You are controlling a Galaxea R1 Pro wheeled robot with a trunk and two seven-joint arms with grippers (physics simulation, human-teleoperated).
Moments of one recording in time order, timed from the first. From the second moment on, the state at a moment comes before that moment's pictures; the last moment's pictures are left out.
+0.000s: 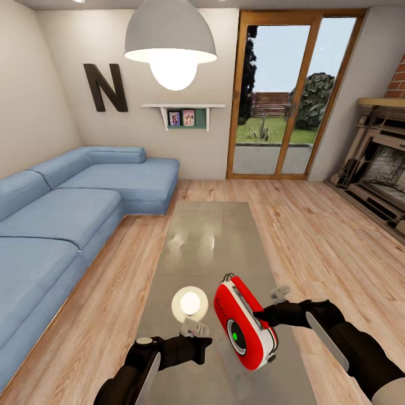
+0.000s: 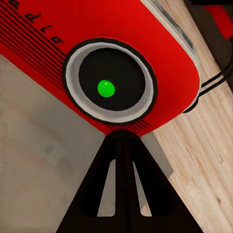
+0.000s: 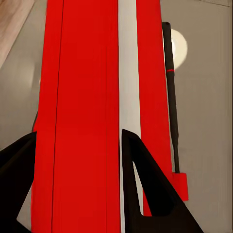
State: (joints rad) left arm -0.29 -0.16 -0.16 -1.09 -0.01 0.54 -0.64; right arm -0.49 -0.35 0.35 -1.16 -0.35 0.74 0.42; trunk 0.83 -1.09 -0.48
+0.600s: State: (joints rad) left arm -0.29 -0.16 -0.16 -1.09 -0.01 0.54 -0.64; right arm -0.49 -0.35 0.32 -1.16 -0.25 0.75 0.37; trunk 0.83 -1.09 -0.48
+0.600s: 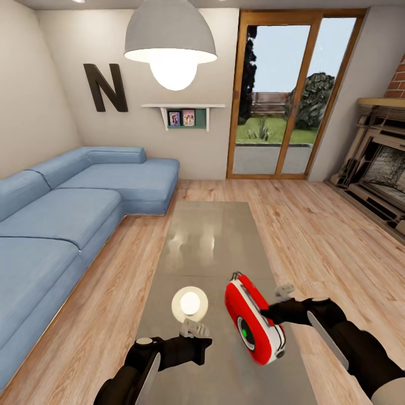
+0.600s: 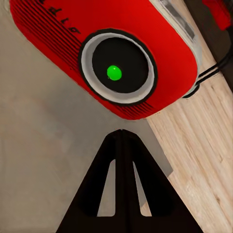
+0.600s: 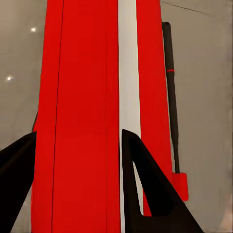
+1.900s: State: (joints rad) left arm -0.29 -0.16 -0.16 -1.08 -0.01 0.54 -0.64; right arm -0.49 -0.27 0.33 -0.86 -0.22 0.57 0.28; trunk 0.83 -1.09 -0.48
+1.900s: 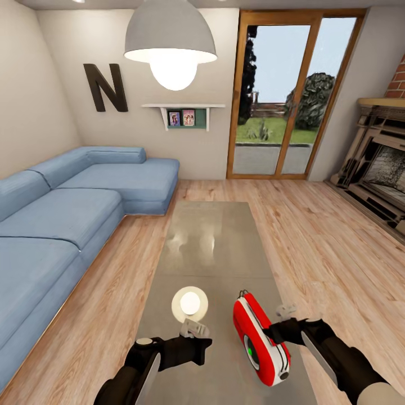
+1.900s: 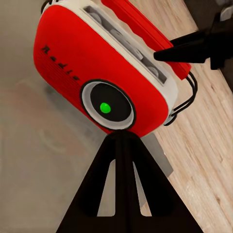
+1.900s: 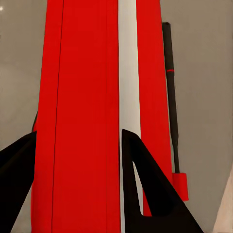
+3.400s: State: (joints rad) left arm -0.29 -0.16 -0.16 -1.08 -0.02 0.53 -0.64; right arm -0.49 -0.23 0.33 -0.68 -0.22 0.28 0.28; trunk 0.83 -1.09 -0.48
